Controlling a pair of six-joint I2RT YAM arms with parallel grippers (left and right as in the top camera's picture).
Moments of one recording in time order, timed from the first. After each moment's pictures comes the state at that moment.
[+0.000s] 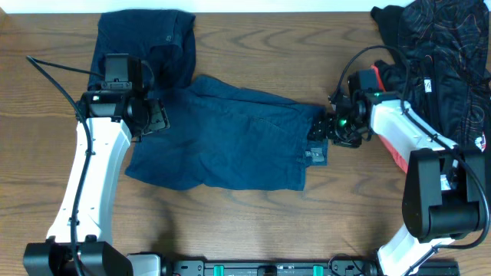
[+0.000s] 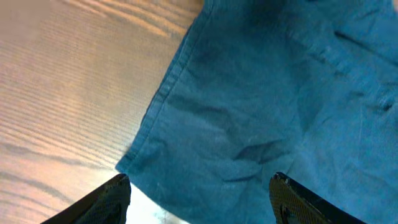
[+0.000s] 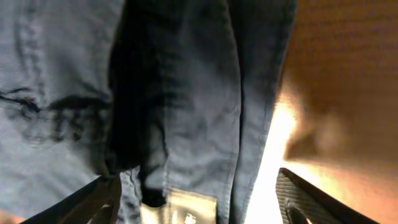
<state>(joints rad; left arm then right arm) 0.00 1.49 1.28 -1.02 -0.10 -0.28 0.11 1.86 1.12 -0.69 -0.39 0.21</state>
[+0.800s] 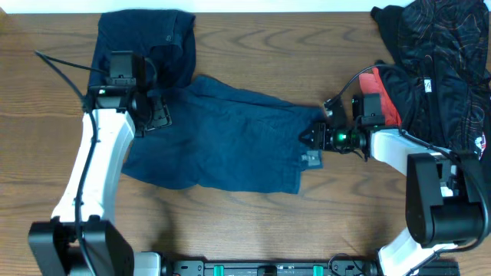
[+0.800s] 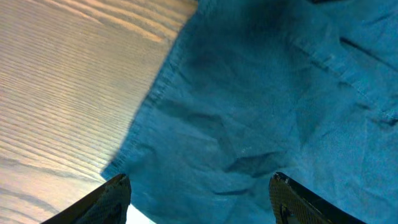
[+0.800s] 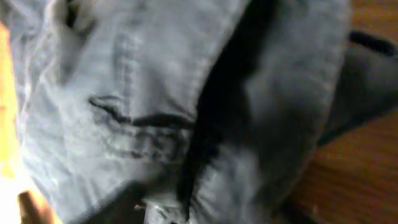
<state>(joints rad) 0.00 1.57 1.28 -0.97 -0.11 -0.28 0.09 1.83 0.83 -0.16 -0.69 0.24</state>
